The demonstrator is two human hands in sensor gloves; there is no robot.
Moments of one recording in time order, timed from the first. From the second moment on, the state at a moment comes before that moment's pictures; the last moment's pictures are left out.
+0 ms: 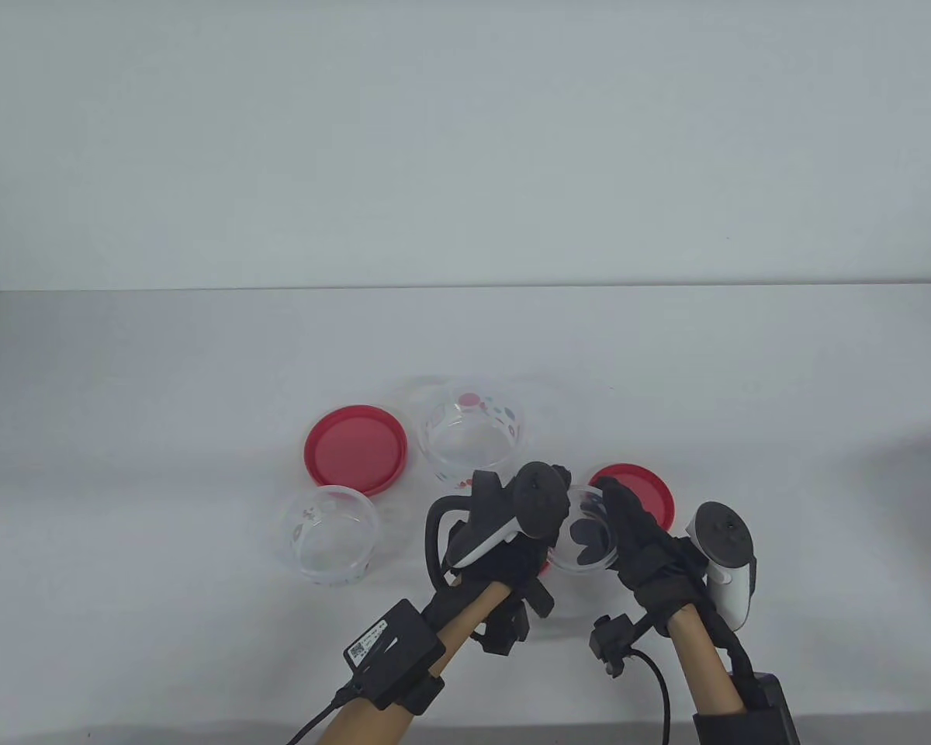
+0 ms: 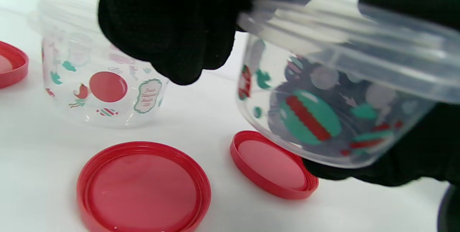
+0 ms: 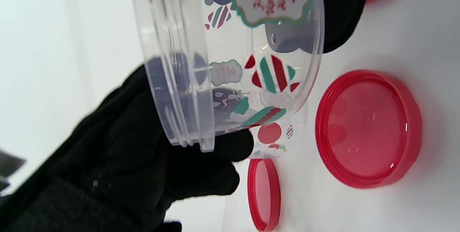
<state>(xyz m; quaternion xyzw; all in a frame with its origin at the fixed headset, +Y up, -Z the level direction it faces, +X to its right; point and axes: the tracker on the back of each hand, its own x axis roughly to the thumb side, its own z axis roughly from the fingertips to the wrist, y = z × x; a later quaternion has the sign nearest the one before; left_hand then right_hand) -0.012 -0.665 -0.318 -0.09 -0.13 0.17 0.97 0.198 -0.741 -0.296 -0.01 0.10 0.73 0.67</state>
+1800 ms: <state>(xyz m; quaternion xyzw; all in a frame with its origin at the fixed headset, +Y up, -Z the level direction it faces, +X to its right) -0.061 -0.679 -0.328 -0.08 -0.07 0.24 0.97 0.192 -0.745 -0.298 -0.01 0.11 0.80 0.58</state>
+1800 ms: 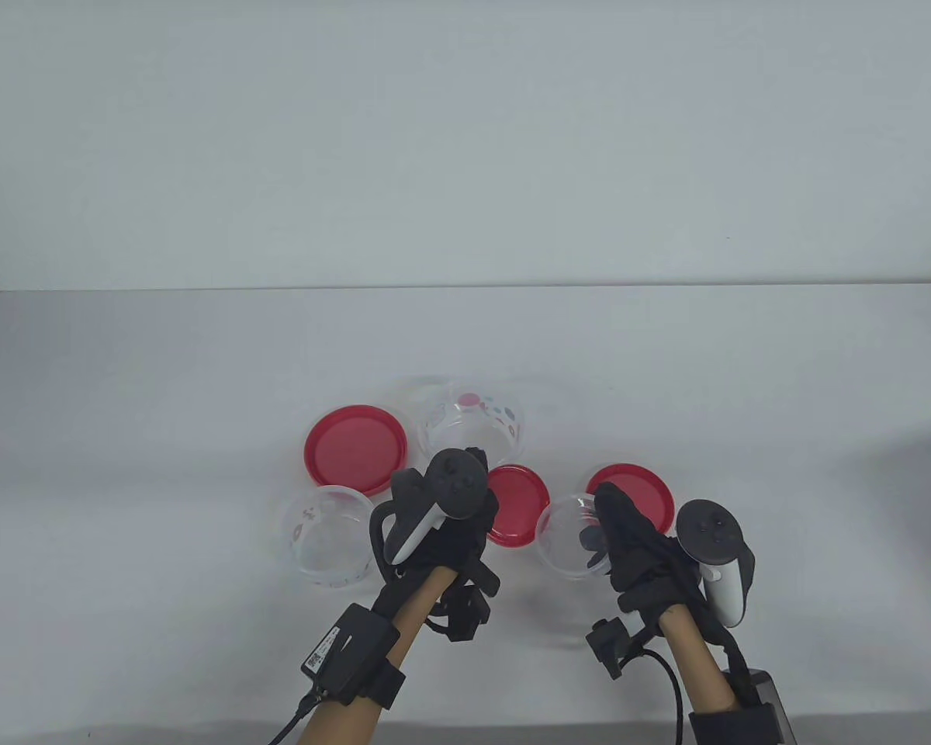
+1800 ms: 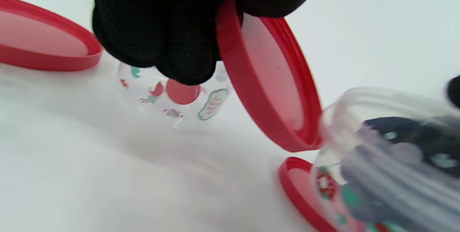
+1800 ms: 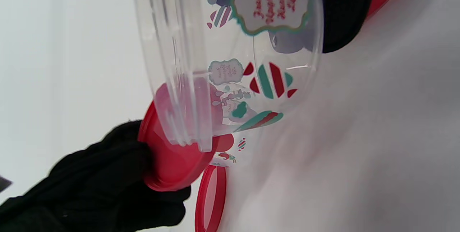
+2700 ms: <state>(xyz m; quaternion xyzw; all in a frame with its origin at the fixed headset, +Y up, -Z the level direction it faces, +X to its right) -0.021 -0.718 -0.277 -0.04 -0.34 0.25 0.90 0.179 -0.761 -0.297 0.01 0.21 0.61 0.77</state>
